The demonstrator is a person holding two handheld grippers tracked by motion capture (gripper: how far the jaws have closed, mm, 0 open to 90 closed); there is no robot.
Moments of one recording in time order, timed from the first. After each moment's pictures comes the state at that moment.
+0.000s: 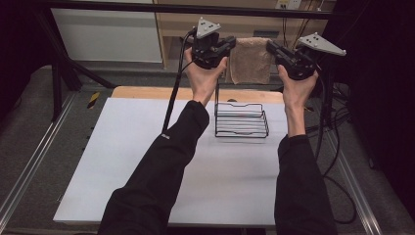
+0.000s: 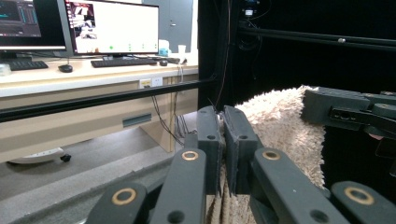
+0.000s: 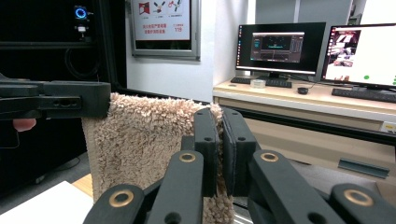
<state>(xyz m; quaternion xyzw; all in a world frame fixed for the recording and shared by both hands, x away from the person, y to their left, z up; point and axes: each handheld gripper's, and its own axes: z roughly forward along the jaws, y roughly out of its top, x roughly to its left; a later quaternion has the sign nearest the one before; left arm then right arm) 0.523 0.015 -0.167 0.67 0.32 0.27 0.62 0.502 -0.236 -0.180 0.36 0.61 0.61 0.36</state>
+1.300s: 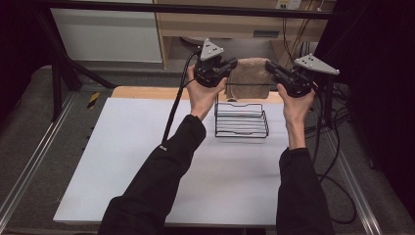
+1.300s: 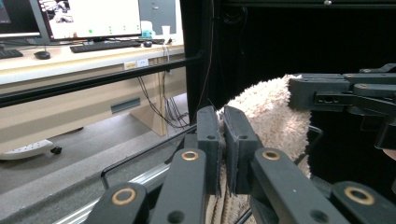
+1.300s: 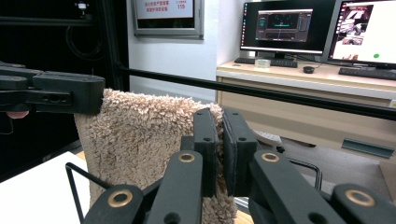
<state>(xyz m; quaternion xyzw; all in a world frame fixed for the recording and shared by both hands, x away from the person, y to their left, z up) 0.513 0.012 -0.210 0.71 0.28 0.25 0.60 0.494 -0.247 -0.226 0.36 0.63 0.59 0.34</state>
